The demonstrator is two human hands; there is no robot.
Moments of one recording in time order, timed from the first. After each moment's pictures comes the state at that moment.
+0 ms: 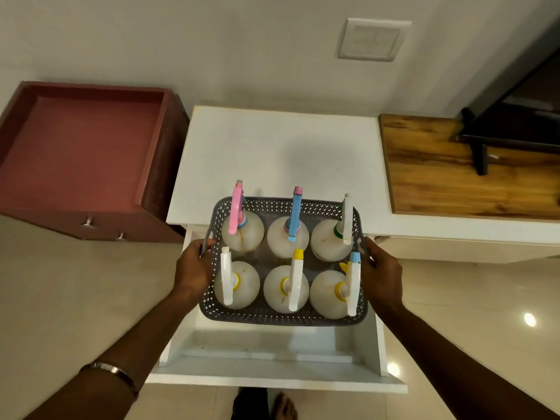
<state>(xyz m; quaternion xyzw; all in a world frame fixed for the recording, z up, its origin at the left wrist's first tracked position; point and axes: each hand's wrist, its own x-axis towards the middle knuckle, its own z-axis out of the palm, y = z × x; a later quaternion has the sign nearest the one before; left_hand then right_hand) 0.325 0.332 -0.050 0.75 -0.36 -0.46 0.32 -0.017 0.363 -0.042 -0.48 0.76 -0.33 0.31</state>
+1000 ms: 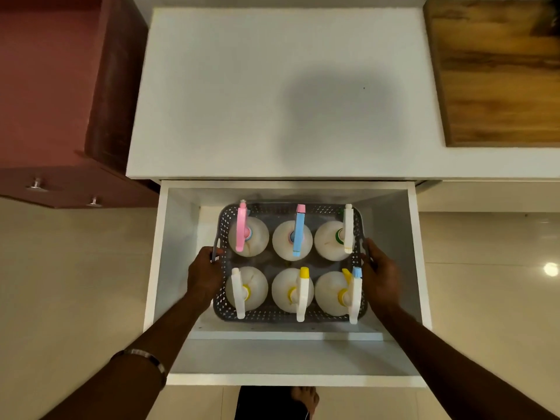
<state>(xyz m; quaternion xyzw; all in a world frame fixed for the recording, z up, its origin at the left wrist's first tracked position) 0.317 0.378 -0.231 0.81 -0.36 -0.44 0.15 -0.012 0.426 -0.248 -0.39 0.77 -0.32 0.39</state>
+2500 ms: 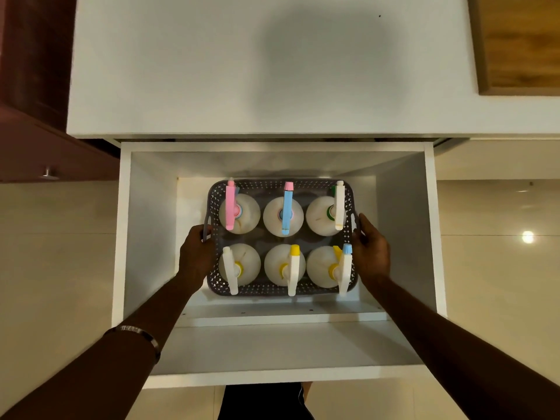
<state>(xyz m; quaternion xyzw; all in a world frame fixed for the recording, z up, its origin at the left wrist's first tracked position) 0.321 0.378 -0.306 0.79 -0.34 -0.48 0.17 -0.005 0.421 -0.307 -0.35 0.81 -0.28 0.39</state>
